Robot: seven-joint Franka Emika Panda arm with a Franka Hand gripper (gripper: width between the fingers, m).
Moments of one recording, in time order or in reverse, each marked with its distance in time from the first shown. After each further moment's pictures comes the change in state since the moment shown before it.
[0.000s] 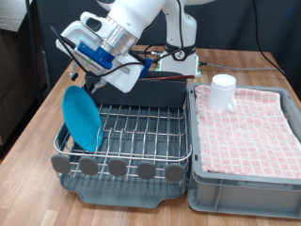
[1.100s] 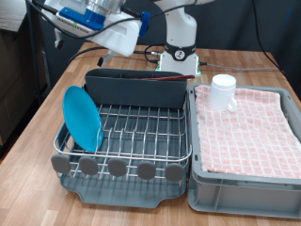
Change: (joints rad) arm 0.023 -0.172 0.047 0.088 0.724 -0.234 -0.581
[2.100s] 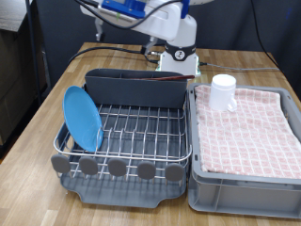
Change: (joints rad) arm 0.053 -0.111 0.160 -0.028 0.064 -0.251 0.088
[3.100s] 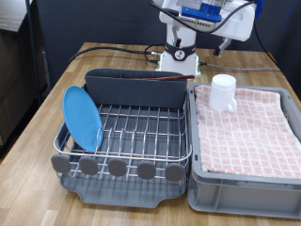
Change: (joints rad) arm 0.056 -0.108 0.211 -0.140 0.085 -0.040 0.307
